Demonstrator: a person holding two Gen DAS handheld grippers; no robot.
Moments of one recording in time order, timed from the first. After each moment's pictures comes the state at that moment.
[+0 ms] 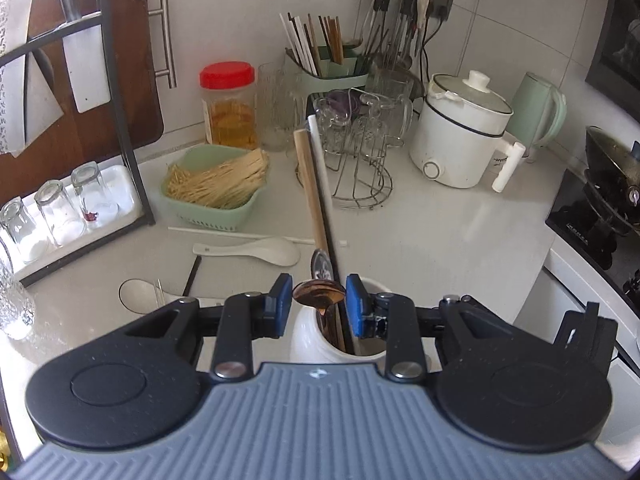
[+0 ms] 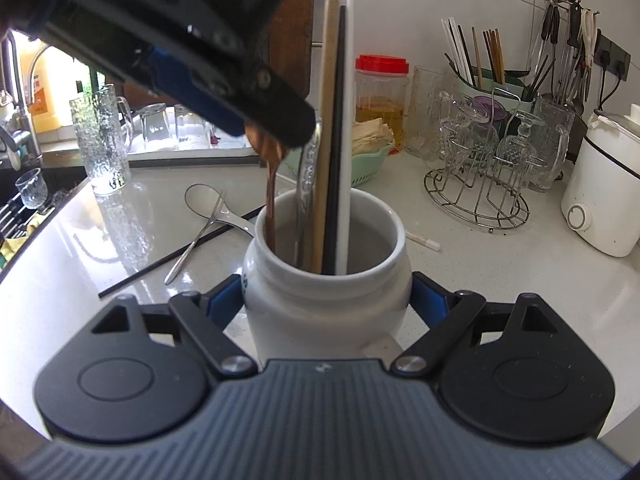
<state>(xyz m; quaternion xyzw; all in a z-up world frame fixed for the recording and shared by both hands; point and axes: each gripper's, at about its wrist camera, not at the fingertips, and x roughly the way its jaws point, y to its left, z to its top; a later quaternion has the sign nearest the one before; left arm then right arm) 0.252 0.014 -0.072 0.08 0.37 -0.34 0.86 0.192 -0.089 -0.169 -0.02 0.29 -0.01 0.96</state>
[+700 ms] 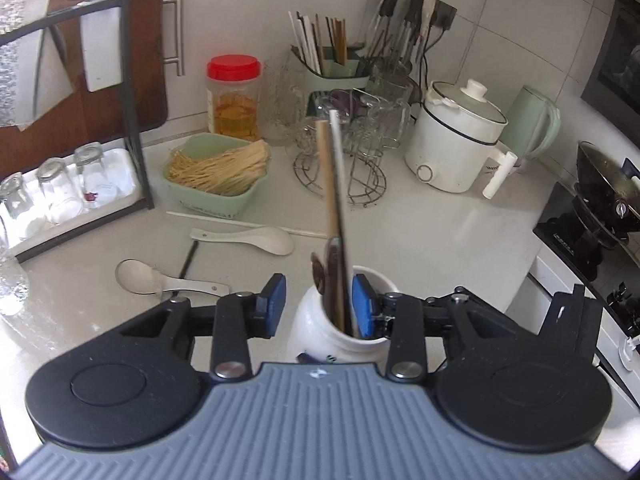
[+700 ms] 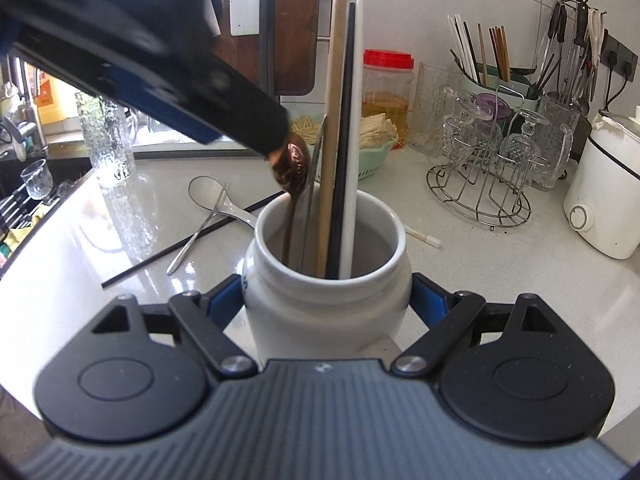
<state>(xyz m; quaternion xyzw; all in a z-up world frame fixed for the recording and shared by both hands) 0.247 0.039 -0.069 0.05 0.38 -0.34 0.86 0.191 -0.092 -0.167 -0.02 0.30 0.00 0.95</state>
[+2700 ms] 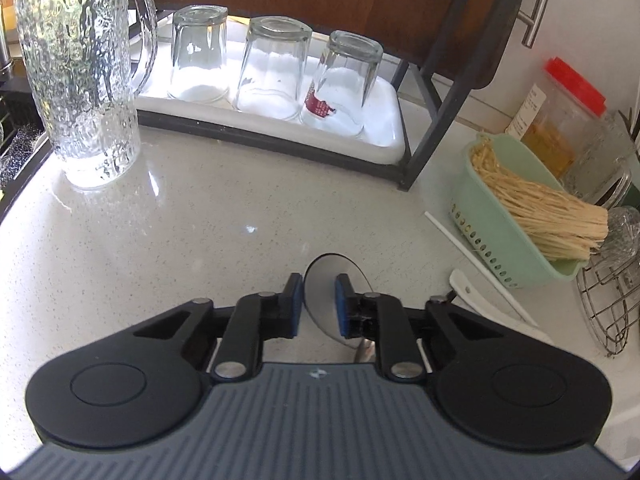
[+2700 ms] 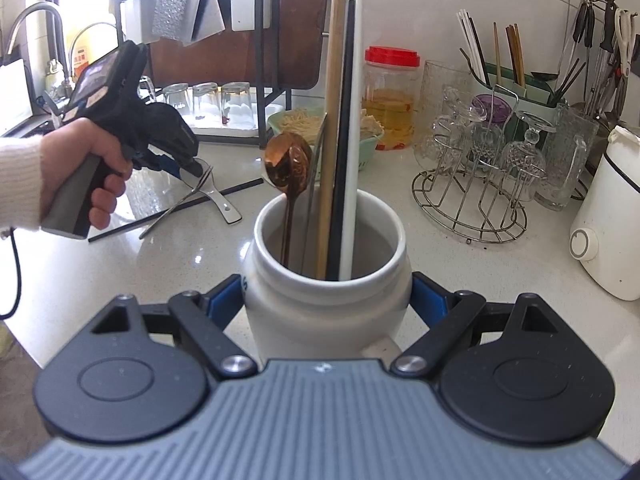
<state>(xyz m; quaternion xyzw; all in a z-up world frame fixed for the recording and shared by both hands) 0.418 0.091 -0.214 -0.12 0.44 0.00 0.89 0.193 -0.179 -0.165 -0.05 0.31 0.09 0.95</state>
